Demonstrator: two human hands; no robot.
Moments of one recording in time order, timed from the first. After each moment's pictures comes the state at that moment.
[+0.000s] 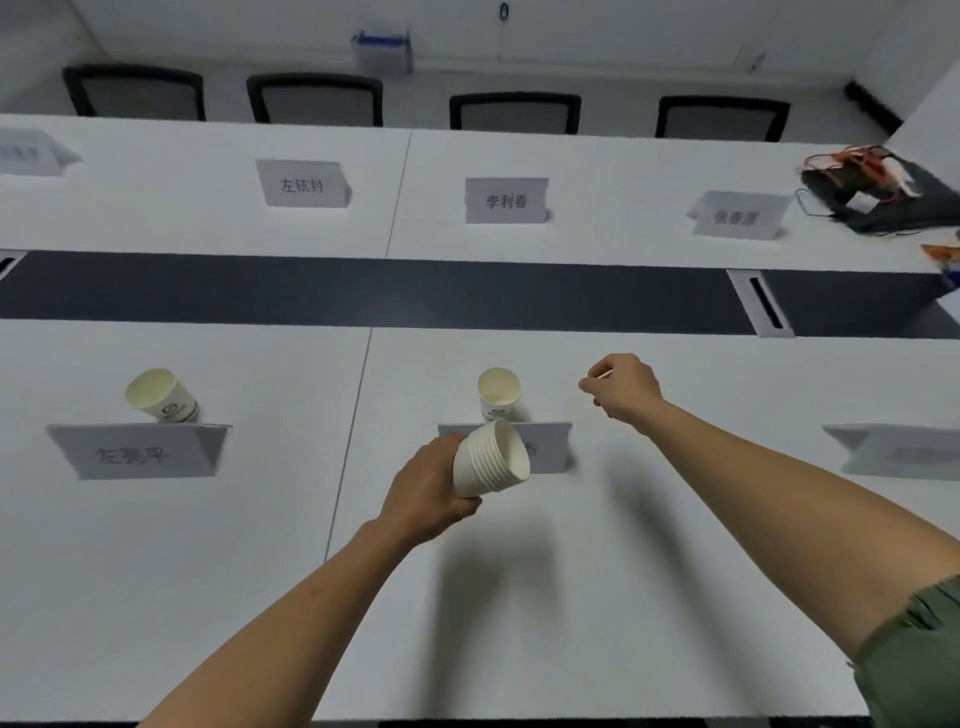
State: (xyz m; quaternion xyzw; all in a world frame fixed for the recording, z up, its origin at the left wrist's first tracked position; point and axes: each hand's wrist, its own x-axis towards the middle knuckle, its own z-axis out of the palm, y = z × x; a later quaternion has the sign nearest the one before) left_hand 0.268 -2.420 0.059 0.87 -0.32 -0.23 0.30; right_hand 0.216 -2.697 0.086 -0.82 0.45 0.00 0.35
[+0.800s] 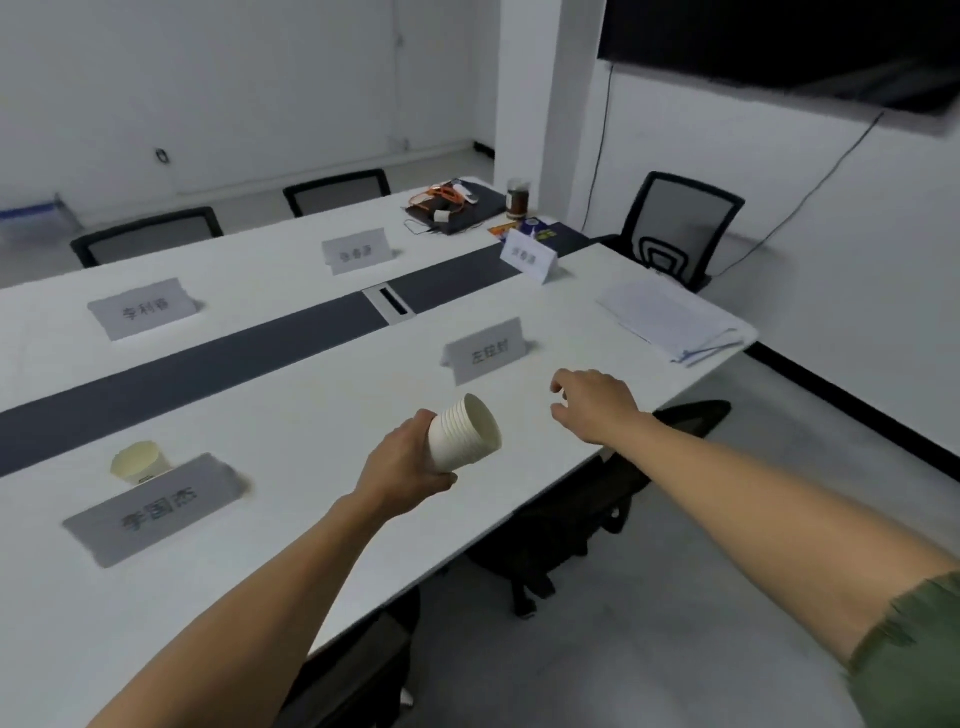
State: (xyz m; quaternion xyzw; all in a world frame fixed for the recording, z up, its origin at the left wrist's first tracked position) left_hand -0.108 -2.647 0.141 0.76 -0.57 -0.21 0.24; right_hand -0.324 -2.810 0.170 -0.87 0.49 0.01 0.10
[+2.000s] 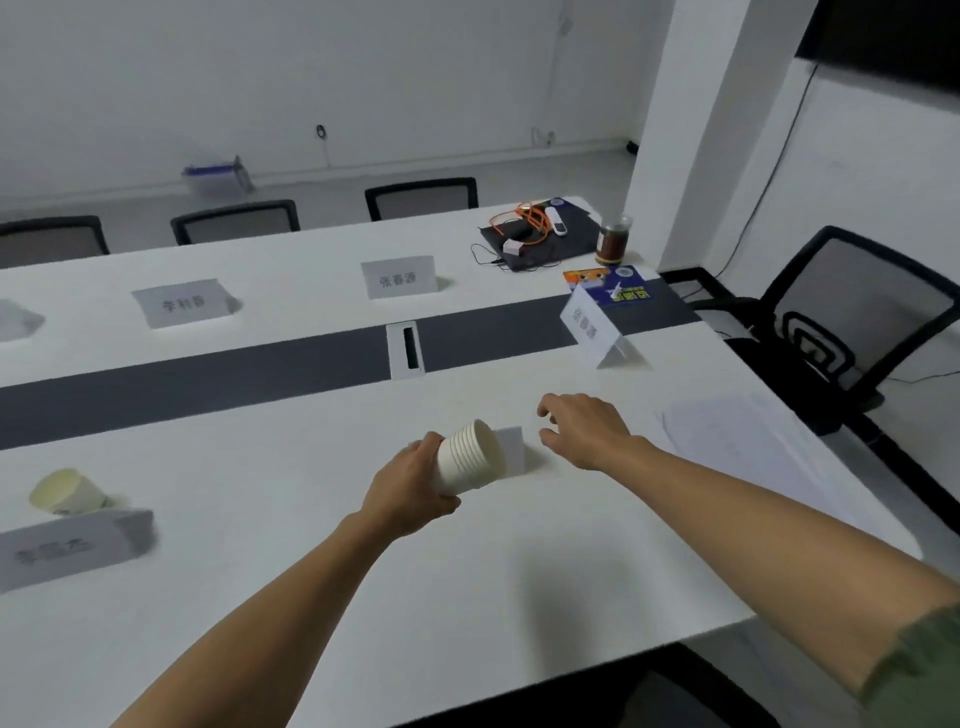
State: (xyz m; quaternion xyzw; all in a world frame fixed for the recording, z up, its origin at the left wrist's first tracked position) left_hand -0.135 -2.960 0.118 0.86 -0.43 -0.16 0.21; right_hand -0.272 -3.168 0.153 -0.95 0.29 0.05 0.11
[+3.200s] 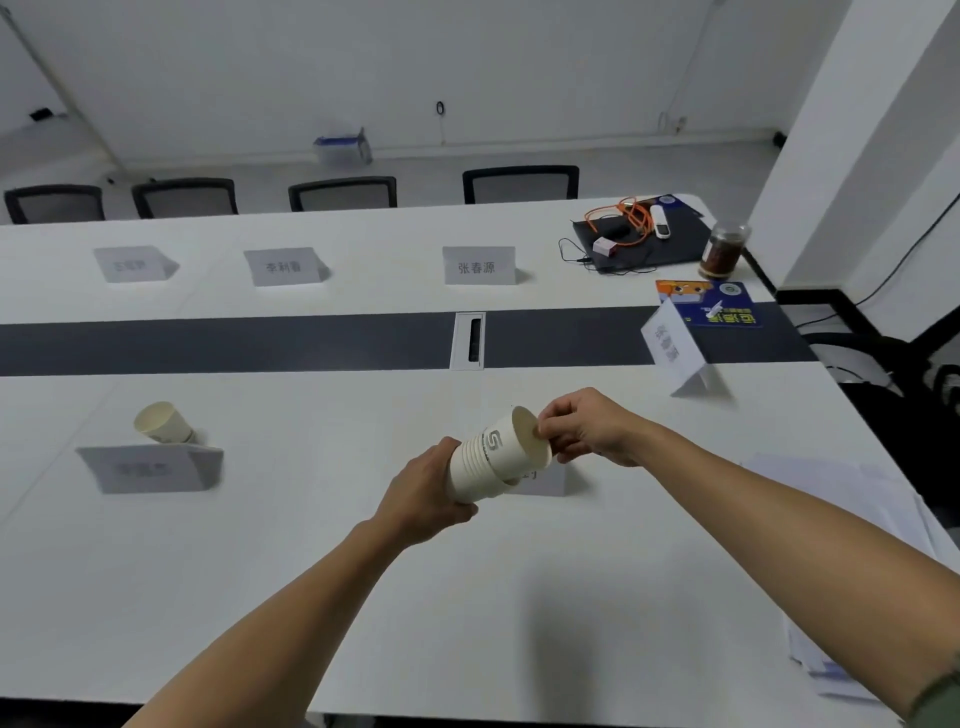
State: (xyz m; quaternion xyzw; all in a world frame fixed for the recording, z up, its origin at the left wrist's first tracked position) left_hand -0.139 -2.966 0.117 0.89 -0.32 -0.17 0.27; right_hand -0.217 -3.208 0.166 -0.74 0.22 0.12 0.62
